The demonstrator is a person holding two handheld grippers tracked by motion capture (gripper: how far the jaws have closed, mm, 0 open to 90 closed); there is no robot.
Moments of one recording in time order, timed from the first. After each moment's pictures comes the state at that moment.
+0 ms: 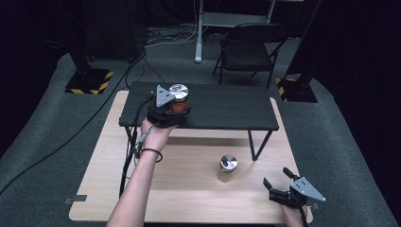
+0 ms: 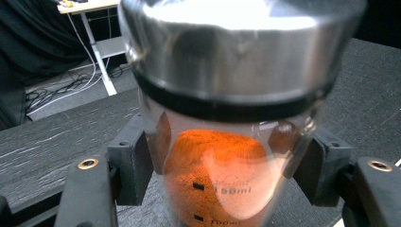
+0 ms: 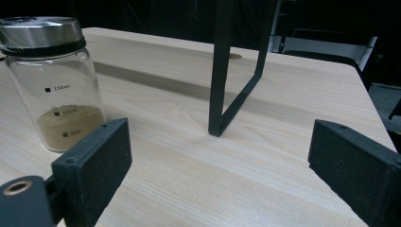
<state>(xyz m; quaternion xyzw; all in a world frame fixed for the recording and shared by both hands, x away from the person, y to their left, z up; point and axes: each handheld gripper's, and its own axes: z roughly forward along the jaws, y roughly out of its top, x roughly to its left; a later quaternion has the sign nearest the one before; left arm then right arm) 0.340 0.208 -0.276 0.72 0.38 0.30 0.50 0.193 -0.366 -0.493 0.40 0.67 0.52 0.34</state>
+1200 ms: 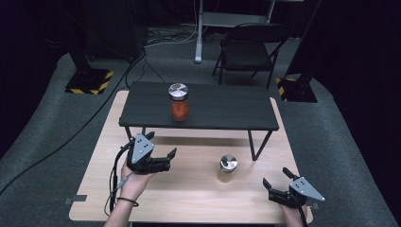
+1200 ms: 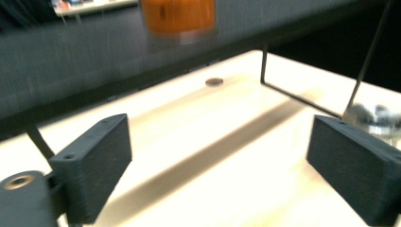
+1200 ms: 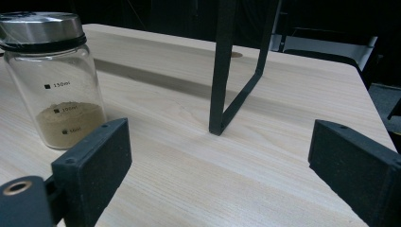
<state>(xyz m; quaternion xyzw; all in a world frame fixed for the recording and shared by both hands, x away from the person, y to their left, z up) 0.240 0.265 -0.371 0.72 0.35 0.30 0.51 0.193 -0.364 -0.492 0.40 0.67 0.52 0.35</state>
